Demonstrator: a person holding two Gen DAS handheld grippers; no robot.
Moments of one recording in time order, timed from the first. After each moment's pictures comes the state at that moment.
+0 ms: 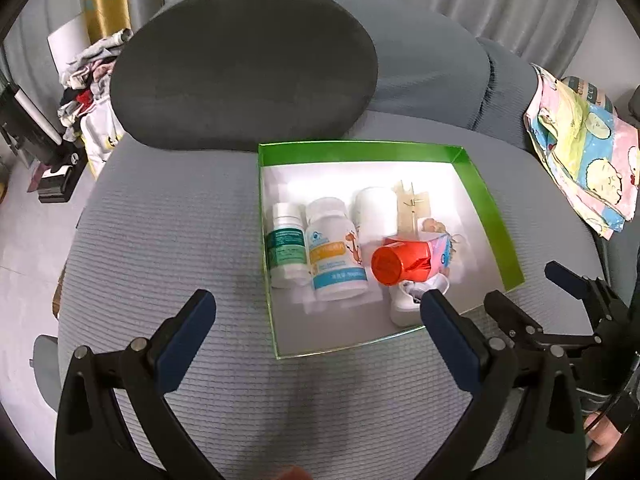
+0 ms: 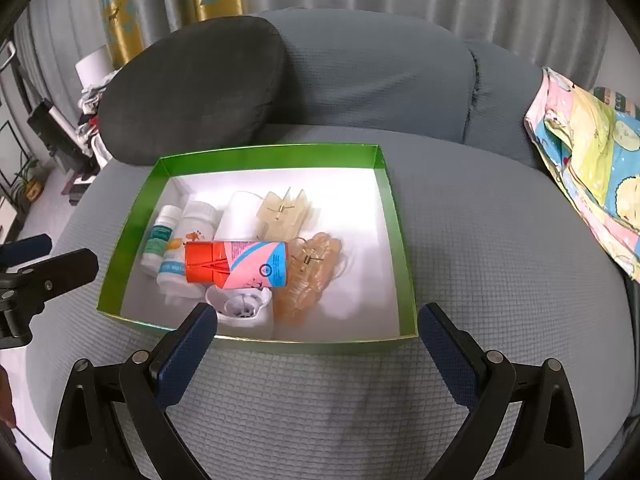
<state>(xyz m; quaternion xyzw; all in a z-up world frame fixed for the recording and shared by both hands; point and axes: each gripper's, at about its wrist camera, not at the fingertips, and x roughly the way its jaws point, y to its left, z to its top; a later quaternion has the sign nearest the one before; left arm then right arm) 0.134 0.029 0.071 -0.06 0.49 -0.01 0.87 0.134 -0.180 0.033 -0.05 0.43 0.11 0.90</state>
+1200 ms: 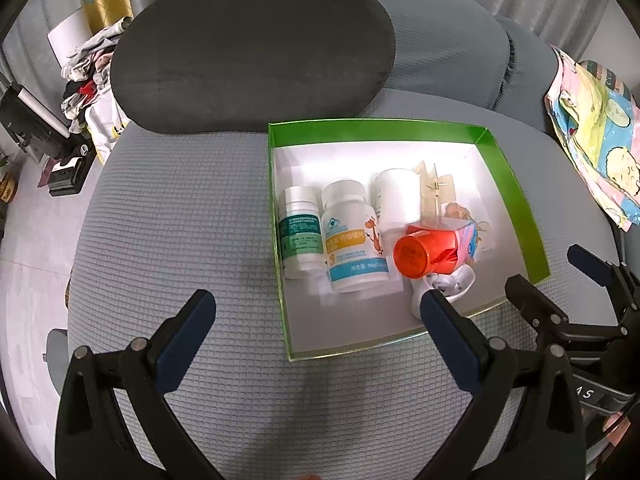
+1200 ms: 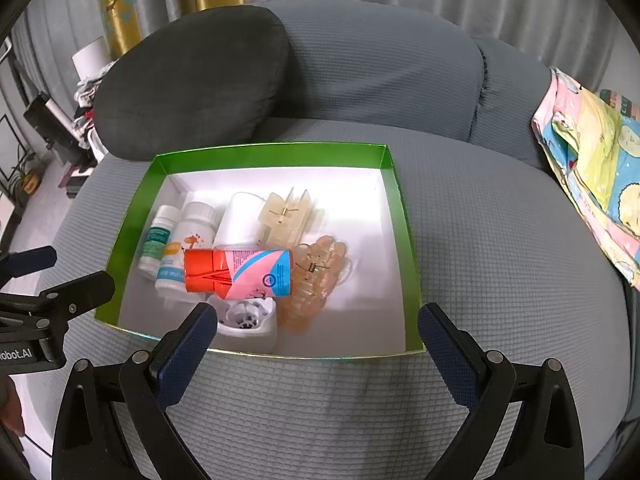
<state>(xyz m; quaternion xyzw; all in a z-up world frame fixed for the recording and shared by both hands) 0.146 0.030 0.058 -0.04 0.53 0.01 0.85 0.146 -0.171 0.034 -0.06 0.44 0.10 0.89</state>
